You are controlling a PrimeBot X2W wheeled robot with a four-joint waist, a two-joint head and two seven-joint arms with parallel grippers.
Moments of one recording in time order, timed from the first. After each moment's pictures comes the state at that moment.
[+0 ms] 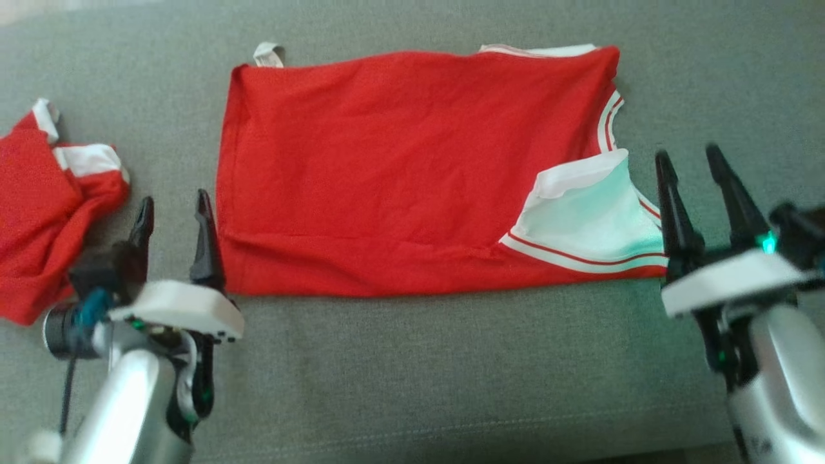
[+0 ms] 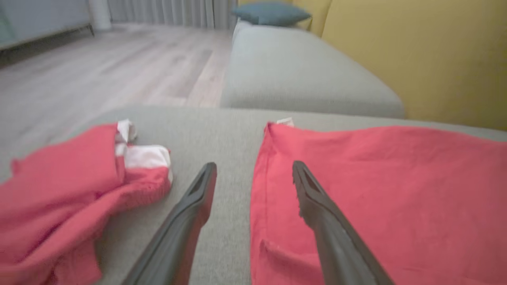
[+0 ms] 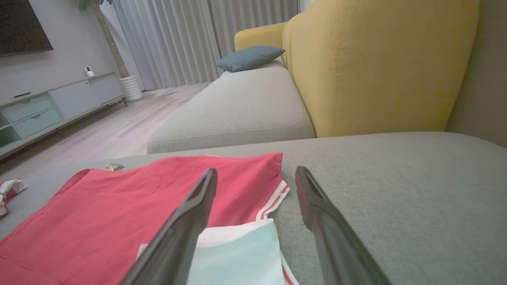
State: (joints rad) left arm -0.24 0.26 -0.29 0.21 -0.43 0.26 -0.16; right arm -0.31 -0.25 0.16 0.29 0.40 0.13 -0.15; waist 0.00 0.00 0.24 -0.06
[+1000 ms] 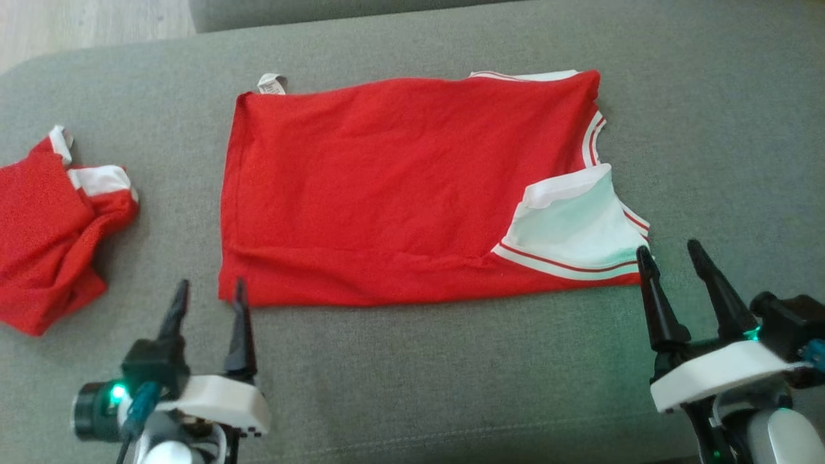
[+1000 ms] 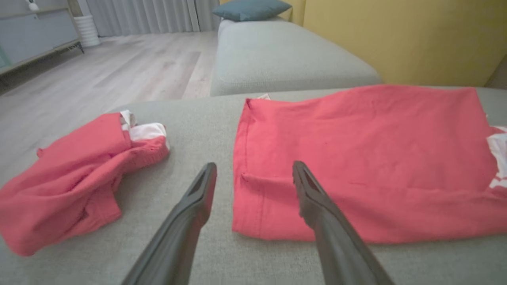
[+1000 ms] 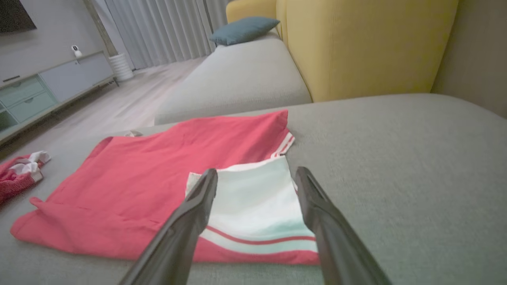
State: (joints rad) left arm 0.03 0.29 -0.37 0.01 -0.31 0.36 -0.19; right arm 0.06 -0.11 0.04 -0.07 0.27 0.13 0.06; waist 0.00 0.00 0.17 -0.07
